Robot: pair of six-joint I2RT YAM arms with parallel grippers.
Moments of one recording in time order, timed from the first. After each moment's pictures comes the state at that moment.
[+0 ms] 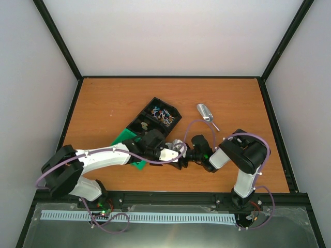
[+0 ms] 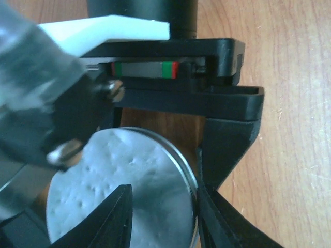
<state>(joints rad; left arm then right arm) -0.93 1.41 0.75 -0.24 0.16 0.74 0.70 1.81 0.38 0.89 -0.60 -0.28</state>
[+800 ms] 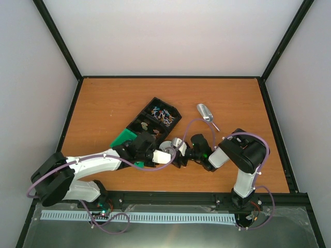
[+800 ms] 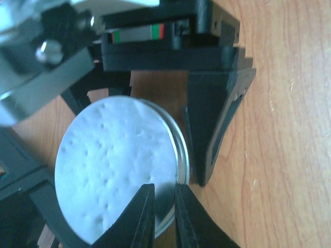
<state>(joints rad) -0.88 1.30 0.59 -0.09 0.16 0.81 0.70 1.82 0.40 0.88 -0.57 -0.28</state>
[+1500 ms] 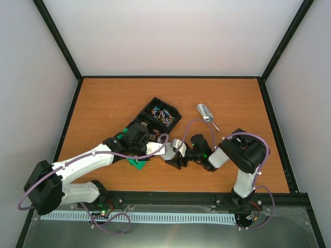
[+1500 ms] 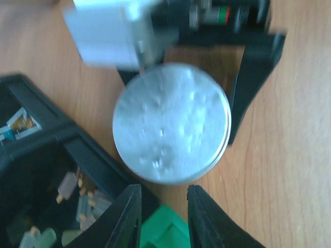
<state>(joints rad) -0.76 1.19 0.67 -0.38 0.19 0.79 0.70 1.82 0.40 0.87 -0.60 -0.29</state>
